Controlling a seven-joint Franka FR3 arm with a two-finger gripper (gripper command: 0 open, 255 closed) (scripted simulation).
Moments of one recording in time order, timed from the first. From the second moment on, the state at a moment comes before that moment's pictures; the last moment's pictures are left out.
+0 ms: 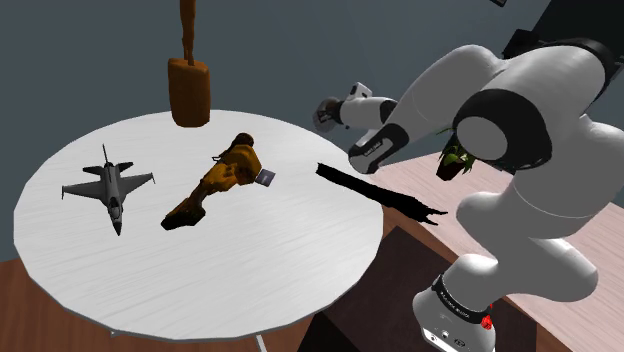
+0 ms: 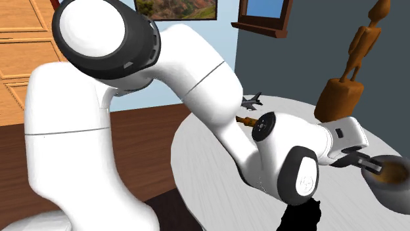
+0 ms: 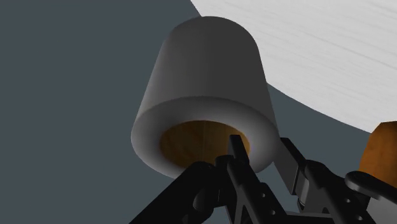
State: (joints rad) arm -1.93 -0.56 1.66 -2.47 -0.17 3.68 0.33
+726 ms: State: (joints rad) arm -2.54 -0.57 2.03 -2.17 -0.40 3.72 0.42
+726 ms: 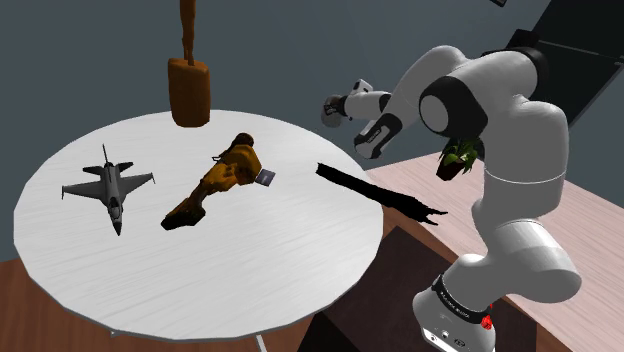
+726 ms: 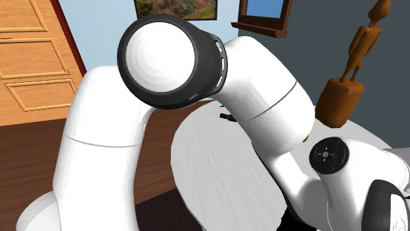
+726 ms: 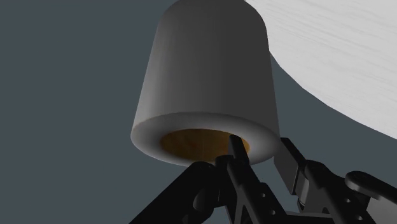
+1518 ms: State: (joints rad) arm -2.60 -0.74 2.10 -2.17 -0.31 3.84 0.45
